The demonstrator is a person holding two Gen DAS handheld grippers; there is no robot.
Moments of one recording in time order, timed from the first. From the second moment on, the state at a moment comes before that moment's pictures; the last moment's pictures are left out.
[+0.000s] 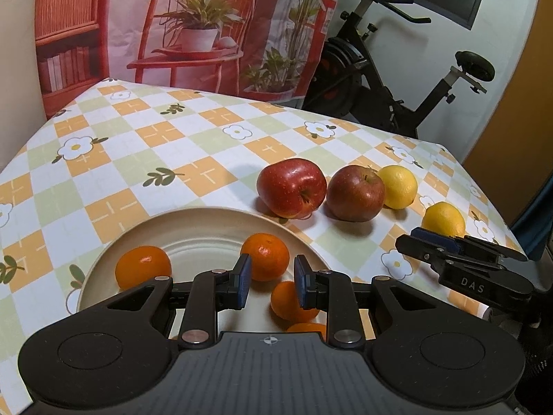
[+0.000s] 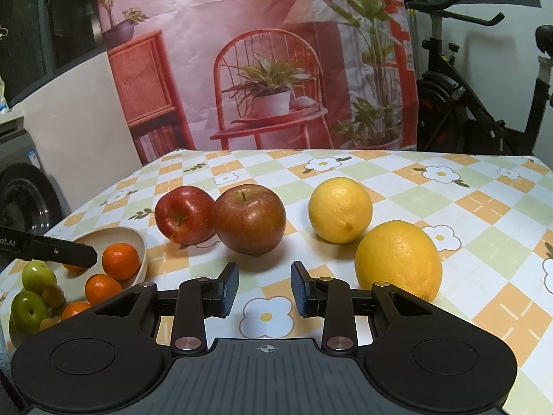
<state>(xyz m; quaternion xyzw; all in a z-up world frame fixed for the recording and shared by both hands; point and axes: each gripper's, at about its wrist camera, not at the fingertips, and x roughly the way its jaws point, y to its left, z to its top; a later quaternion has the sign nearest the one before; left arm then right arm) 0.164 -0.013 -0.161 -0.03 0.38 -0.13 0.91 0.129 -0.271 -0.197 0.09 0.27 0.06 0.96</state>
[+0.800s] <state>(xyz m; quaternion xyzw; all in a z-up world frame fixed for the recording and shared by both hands) 0.242 -0.067 -0.124 -0.05 0.36 -0.21 0.91 0.170 -0.258 -0.178 0.05 0.26 0.08 0.96</state>
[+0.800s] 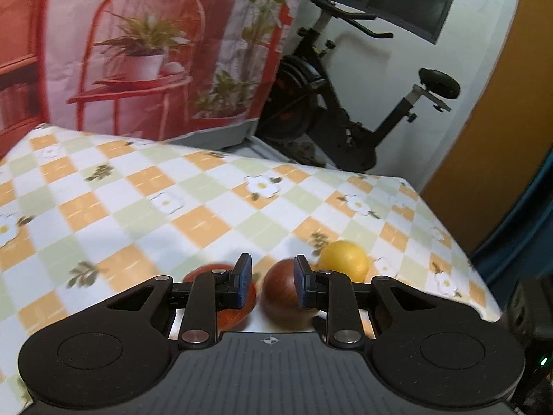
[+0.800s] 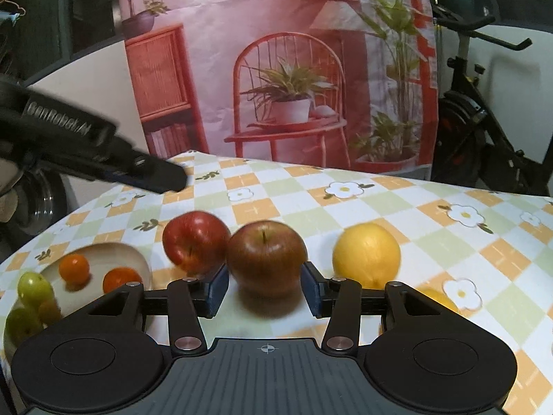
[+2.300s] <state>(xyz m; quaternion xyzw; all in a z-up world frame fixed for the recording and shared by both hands) 0.288 -0.088 -0.169 -0.06 0.47 -0.27 0.84 0.199 -0.254 -0.200 0.06 0.31 0.10 0.94</state>
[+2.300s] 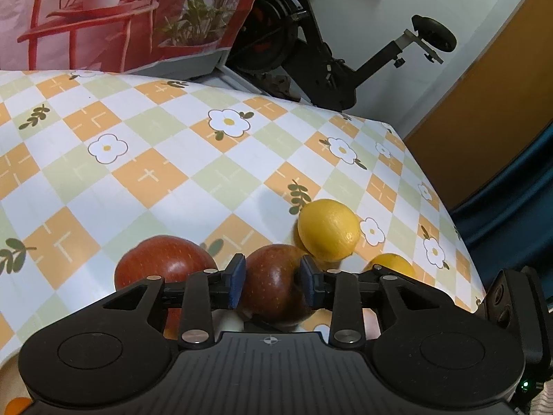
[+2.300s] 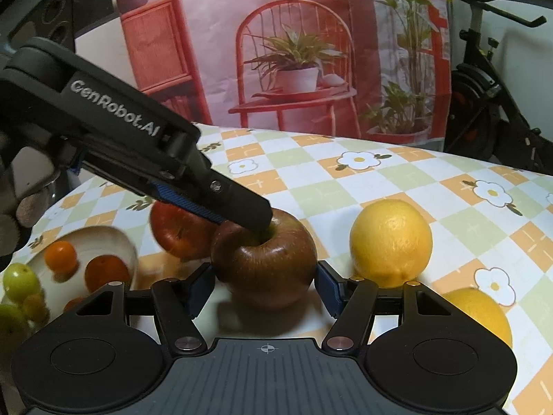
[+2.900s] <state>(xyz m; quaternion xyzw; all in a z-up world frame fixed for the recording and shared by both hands) 0.251 -0.085 -0.172 -0.04 0.47 -0.28 0.84 0.167 -0.249 -0.199 0.05 0.31 0.12 0.94</state>
